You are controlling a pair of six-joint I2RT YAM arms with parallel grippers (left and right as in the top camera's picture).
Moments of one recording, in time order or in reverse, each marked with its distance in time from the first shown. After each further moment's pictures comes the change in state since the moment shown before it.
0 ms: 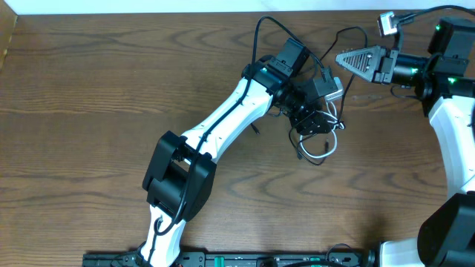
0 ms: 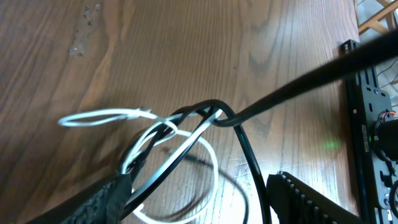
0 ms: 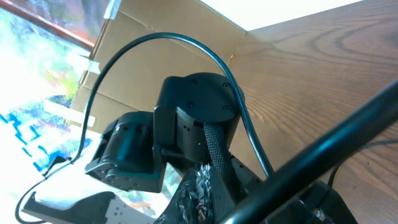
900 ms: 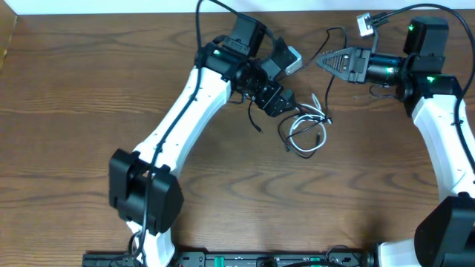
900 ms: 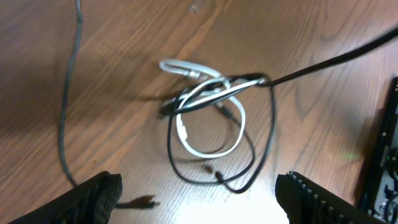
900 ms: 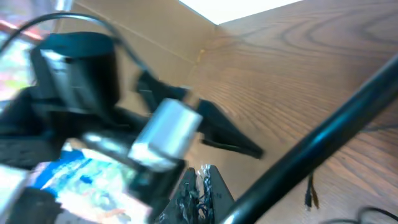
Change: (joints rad) left arm 0.161 -0.161 0.001 -0.178 -0.178 -0.149; right arm 0.113 0.000 0.000 -0.021 0.195 -0.012
